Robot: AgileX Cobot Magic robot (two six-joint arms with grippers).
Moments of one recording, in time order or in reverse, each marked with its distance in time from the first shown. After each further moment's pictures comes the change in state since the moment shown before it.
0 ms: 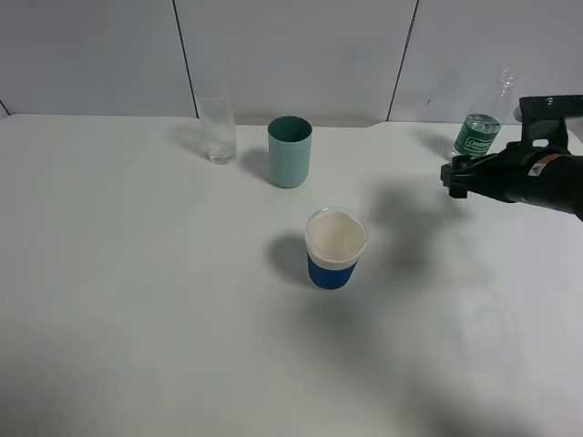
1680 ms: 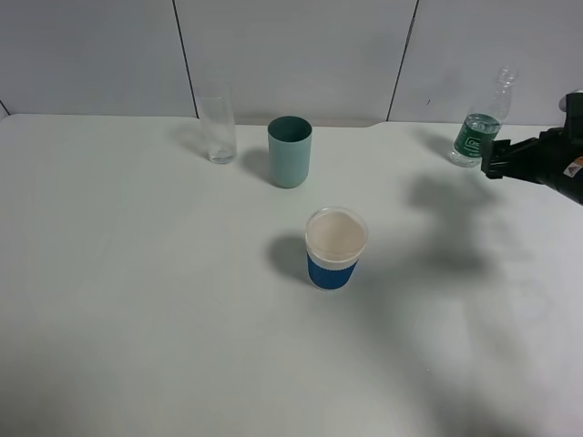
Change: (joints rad) left arm 0.000 0.000 0.000 0.000 0.000 0.000; right arm -0.264 0.194 -0.063 -0.332 -0.407 0.024
